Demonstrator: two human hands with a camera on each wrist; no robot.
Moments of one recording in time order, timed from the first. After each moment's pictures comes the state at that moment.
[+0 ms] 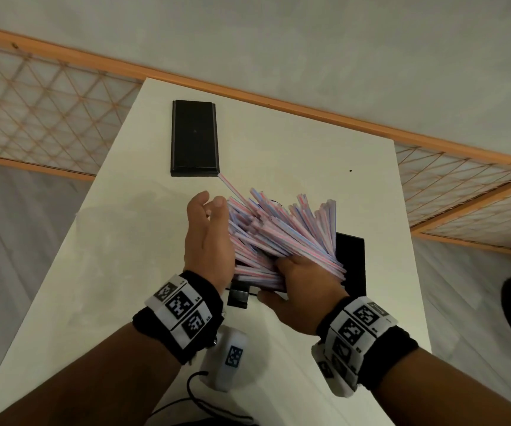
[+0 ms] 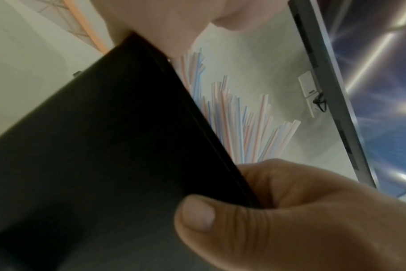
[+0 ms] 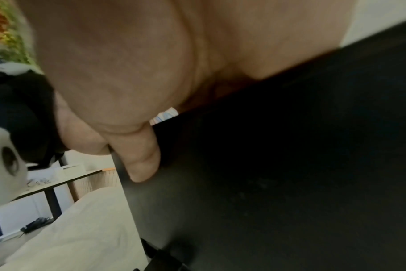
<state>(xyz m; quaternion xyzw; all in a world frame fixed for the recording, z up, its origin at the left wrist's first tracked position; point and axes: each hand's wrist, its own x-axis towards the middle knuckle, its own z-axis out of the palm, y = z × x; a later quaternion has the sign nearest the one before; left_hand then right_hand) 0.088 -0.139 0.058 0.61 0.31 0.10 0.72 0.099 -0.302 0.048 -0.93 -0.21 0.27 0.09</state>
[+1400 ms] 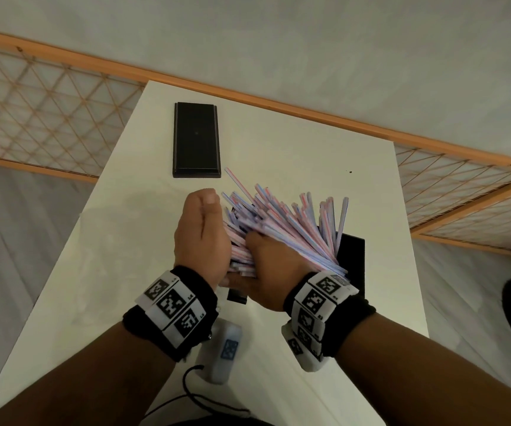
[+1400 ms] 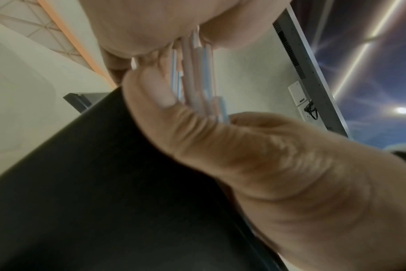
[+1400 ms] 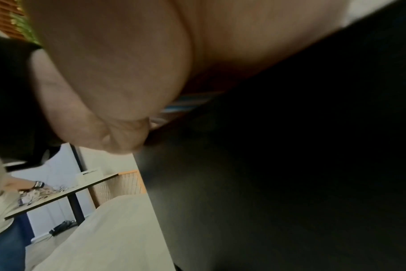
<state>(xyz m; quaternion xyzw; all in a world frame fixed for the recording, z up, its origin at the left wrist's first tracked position) 0.087 -0.125 0.058 0.71 0.27 0.18 0.62 0.116 -0.250 0.056 -0.91 -0.26 0.29 0.16</state>
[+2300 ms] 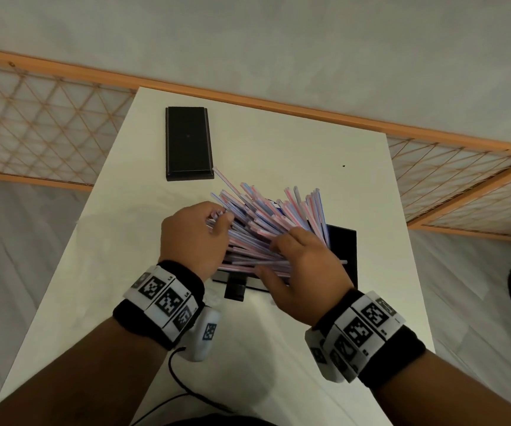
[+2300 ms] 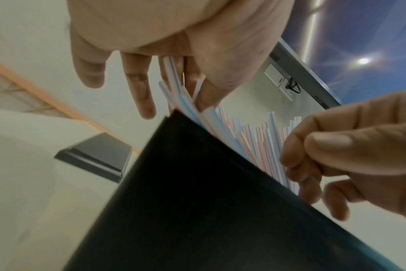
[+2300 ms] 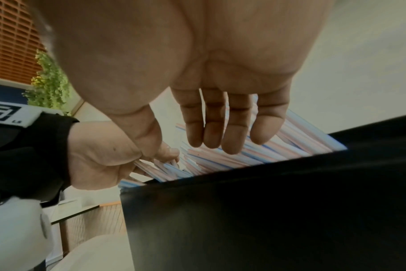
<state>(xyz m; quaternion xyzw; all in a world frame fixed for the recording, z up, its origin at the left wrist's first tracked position) 0.087 -0.117 0.068 0.89 0.21 0.08 0.39 0.090 -0.303 0.071 -0.94 -0.26 0.04 0.21</state>
